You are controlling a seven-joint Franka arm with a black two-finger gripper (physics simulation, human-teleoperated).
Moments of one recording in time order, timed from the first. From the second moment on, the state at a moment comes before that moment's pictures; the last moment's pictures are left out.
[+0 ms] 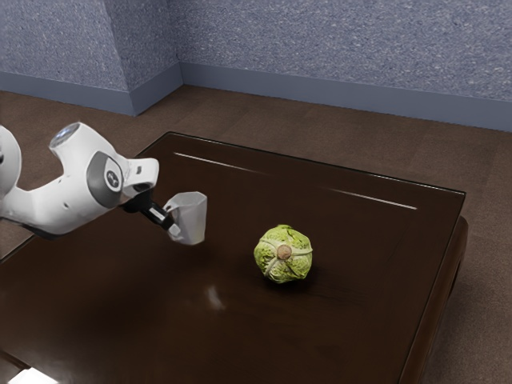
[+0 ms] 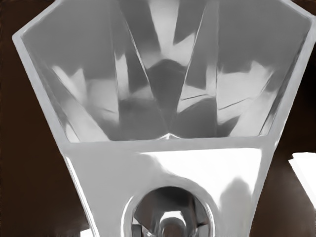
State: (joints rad) arm 0.17 0.09 -0.06 -2.30 -0.58 2.69 0.95
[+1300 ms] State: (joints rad) arm 0.16 0.15 -0.08 -2.40 -0.86 2.74 0.96
